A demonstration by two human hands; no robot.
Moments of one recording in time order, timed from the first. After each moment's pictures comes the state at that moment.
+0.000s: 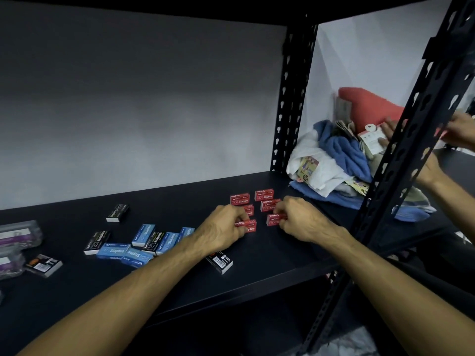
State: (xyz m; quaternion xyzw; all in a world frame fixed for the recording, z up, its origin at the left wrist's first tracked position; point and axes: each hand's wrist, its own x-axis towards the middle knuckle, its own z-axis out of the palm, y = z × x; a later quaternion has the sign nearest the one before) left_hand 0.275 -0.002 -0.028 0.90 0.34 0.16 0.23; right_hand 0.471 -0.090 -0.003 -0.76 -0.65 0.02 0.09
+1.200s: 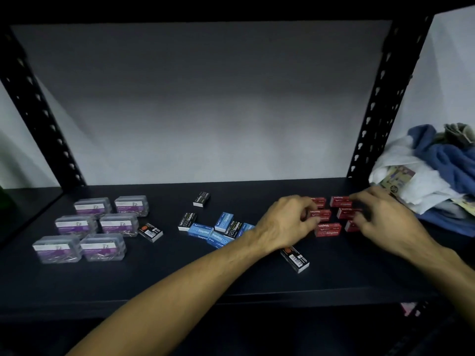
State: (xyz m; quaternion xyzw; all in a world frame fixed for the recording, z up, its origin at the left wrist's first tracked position) left_hand 0.236 -0.020 0.000 0.88 0.34 0.28 0.17; right_hand 0.454 -0.089 0.006 -0.72 -0.66 -0.08 0.21
